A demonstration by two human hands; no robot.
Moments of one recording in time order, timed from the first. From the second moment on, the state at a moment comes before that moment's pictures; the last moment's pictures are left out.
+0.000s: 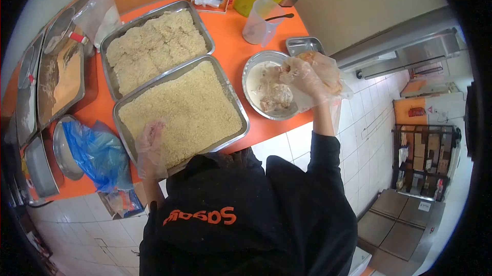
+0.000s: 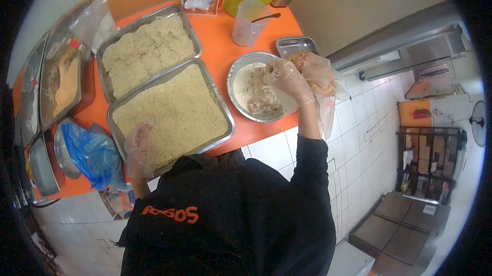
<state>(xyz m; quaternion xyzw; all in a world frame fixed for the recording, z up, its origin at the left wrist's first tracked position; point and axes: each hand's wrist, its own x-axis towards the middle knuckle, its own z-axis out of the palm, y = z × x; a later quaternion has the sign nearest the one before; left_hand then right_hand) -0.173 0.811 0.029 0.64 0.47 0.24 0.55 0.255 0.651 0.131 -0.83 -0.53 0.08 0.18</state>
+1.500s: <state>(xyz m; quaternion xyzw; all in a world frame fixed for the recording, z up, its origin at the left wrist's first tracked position) -0.060 0.797 0.010 0.97 0.13 0.00 0.21 0.193 0.617 0.091 -0.79 -0.29 0.25 0.49</state>
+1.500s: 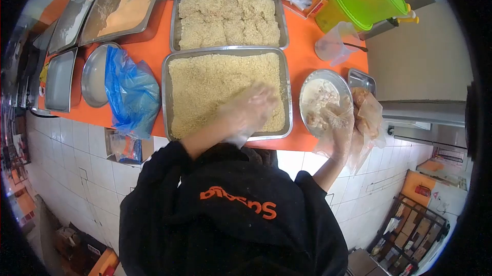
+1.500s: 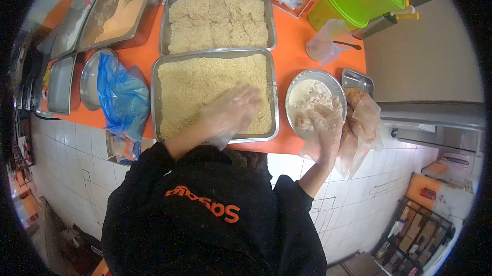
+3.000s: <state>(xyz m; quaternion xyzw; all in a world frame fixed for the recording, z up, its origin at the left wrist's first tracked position) -0.086 0.821 0.018 0.90 0.35 0.07 0.25 0.228 0.634 0.079 -0.79 -0.30 0.20 0.50</state>
